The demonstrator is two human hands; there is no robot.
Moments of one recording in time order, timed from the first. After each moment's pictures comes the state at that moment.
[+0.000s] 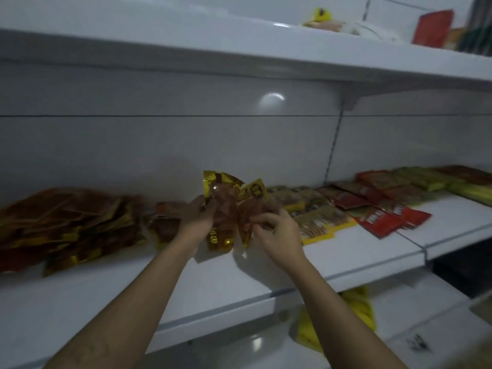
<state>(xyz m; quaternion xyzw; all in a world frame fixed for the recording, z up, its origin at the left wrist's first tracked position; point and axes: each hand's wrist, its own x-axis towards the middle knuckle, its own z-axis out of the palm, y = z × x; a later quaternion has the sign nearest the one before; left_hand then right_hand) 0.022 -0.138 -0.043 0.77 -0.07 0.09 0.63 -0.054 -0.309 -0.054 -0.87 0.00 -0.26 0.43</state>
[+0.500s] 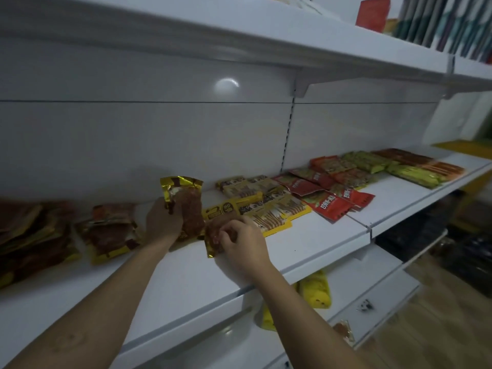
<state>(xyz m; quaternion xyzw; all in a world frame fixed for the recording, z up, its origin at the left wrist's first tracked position) 0.061 -0.188 -0.075 0.86 -0.03 0.12 0.49 -0.047 -0.334 -0.092 -0.91 0.07 -0.23 0.34</state>
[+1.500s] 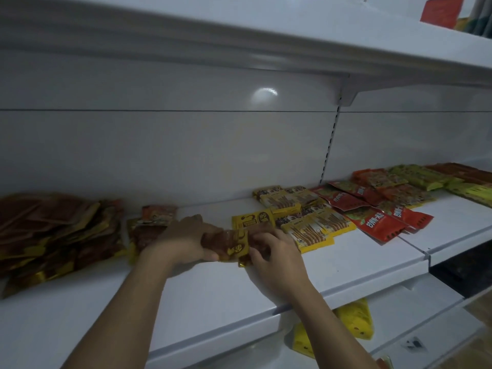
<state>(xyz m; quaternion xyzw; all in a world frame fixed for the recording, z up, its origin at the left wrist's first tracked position) 0.035 -0.130 -0.040 0.95 -0.28 -0.05 0.10 -0.051 -0.332 -0.095 -0.94 0.04 -0.23 0.27</state>
